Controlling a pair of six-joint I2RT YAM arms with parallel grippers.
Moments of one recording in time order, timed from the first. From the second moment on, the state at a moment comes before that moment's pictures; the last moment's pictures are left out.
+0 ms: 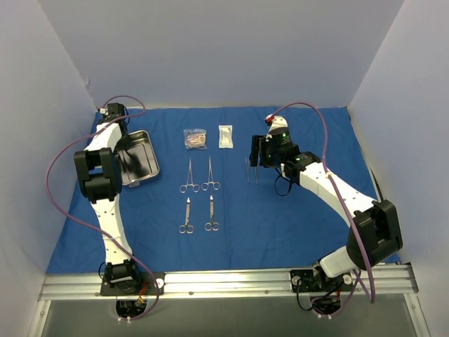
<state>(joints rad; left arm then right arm) 0.13 2.34 1.94 -0.66 -0.35 -0.28 0.46 1.47 1.08 -0.26 0.11 0.33</state>
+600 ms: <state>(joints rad) 0.16 2.35 1.96 -0.66 -0.26 -0.31 0.46 1.47 1.08 -0.26 0.08 0.33</state>
